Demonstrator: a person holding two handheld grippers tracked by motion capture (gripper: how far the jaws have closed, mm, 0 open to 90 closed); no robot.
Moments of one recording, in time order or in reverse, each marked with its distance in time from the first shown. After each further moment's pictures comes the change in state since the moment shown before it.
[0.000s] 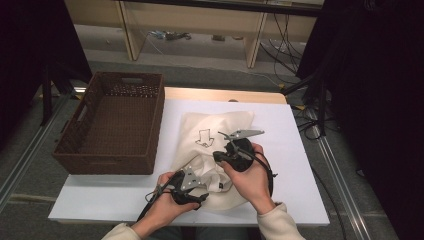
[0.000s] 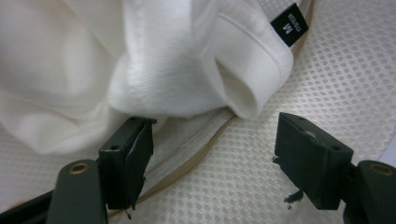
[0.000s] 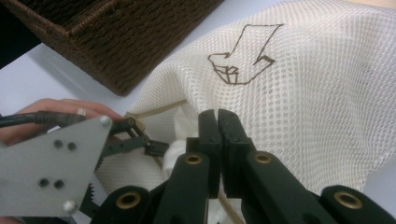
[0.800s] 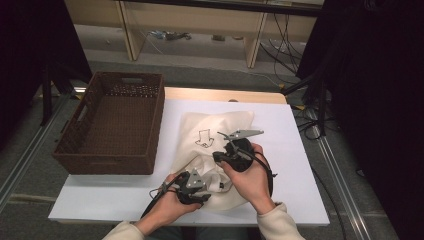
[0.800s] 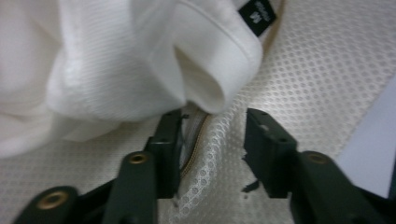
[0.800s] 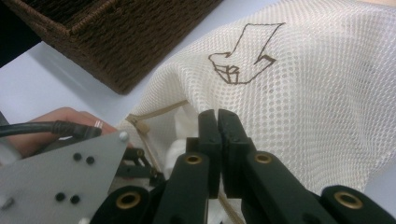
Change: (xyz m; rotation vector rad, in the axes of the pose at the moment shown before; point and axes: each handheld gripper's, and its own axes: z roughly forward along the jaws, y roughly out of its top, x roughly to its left) left arm -0.007 0.008 0.005 0.062 -0.087 -0.042; right arm 0.004 0.000 -0.002 0.037 -0.015 0.063
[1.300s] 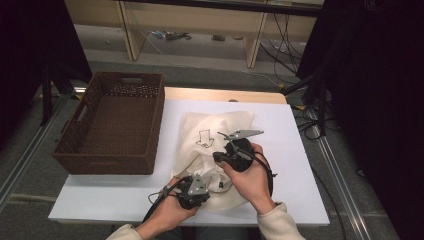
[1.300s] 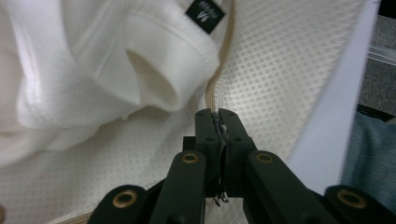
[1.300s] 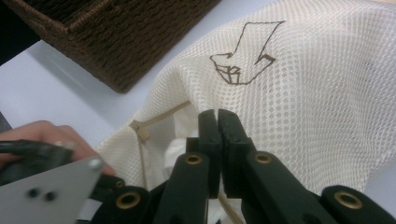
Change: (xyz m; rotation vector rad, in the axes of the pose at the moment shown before) left arm -0.015 0.004 -0.014 0.011 -0.020 0.099; right arm 0.000 -0.001 0.001 -0.011 -0.003 0.009
